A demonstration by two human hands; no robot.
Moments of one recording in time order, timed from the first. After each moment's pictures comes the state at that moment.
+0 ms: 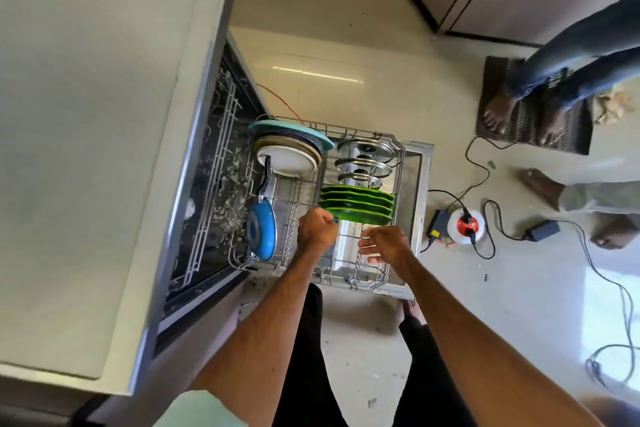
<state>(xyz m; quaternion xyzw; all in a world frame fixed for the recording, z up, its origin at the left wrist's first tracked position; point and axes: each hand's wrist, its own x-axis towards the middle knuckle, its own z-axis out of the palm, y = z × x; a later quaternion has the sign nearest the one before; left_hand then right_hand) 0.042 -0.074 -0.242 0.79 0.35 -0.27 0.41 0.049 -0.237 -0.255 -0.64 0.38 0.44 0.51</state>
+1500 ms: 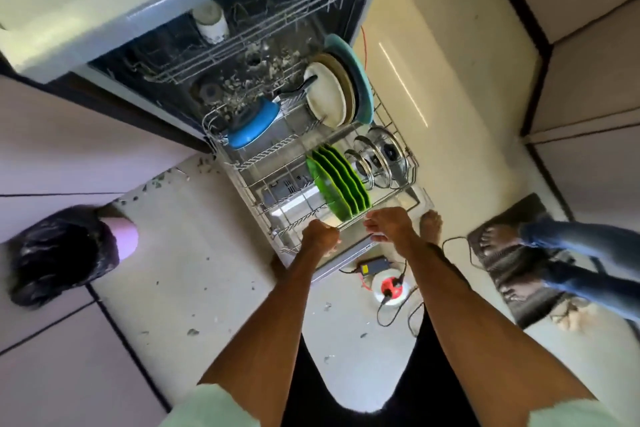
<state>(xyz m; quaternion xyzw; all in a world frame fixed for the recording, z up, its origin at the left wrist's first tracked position) -0.007 -0.256 -0.336 0.43 0.62 -0.21 0.62 0.149 -0.314 -0.288 -0.79 0.12 0.55 0.24</state>
